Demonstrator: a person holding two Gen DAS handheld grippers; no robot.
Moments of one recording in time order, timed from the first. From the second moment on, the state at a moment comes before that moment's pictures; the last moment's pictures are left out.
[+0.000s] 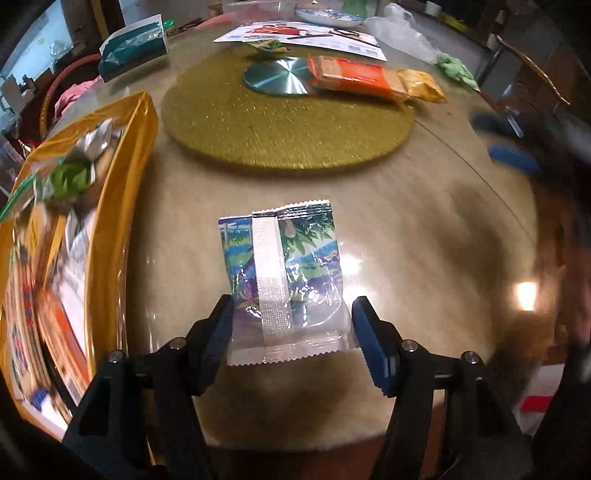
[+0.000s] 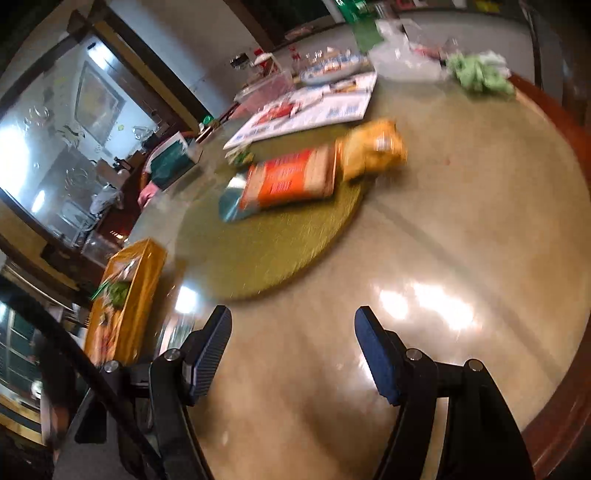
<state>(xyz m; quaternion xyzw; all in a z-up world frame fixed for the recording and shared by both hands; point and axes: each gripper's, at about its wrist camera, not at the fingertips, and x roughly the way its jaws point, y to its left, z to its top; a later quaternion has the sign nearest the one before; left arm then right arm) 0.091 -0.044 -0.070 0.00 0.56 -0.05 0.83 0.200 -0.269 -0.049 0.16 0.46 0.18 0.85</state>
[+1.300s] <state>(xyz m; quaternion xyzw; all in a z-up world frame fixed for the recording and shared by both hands) 0.092 -0.032 -0.074 0.02 0.53 -0.04 0.85 0.205 -0.274 -0.075 0.14 0.50 0.11 0.85</state>
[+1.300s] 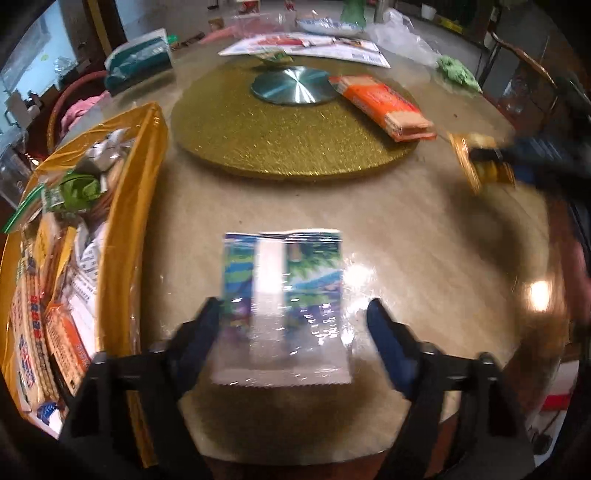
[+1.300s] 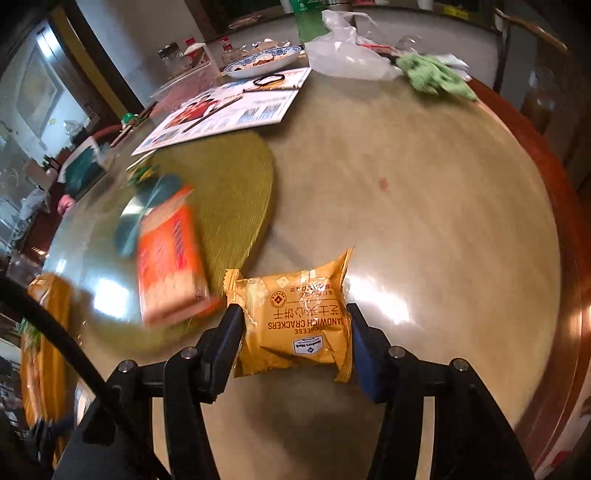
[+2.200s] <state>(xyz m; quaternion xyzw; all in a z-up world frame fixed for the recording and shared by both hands) 0.028 0.025 -0.018 -0.16 0.46 -0.11 0.87 0.080 -0.178 -0.058 0.14 0.45 0.28 0.84</state>
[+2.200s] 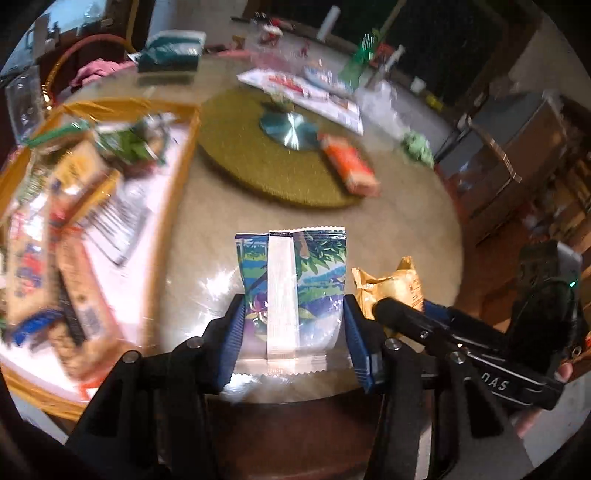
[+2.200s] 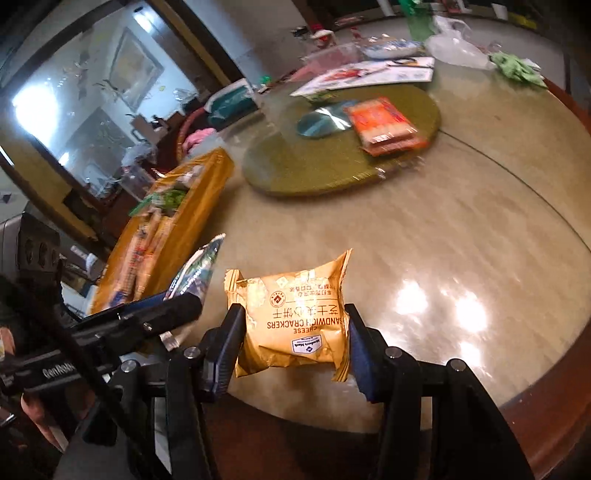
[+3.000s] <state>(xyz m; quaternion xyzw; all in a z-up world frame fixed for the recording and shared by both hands) -0.020 0.220 -0.014 -0.21 0.42 0.10 0.88 0.098 0.021 -0.033 0.03 0.45 0.40 0.80</state>
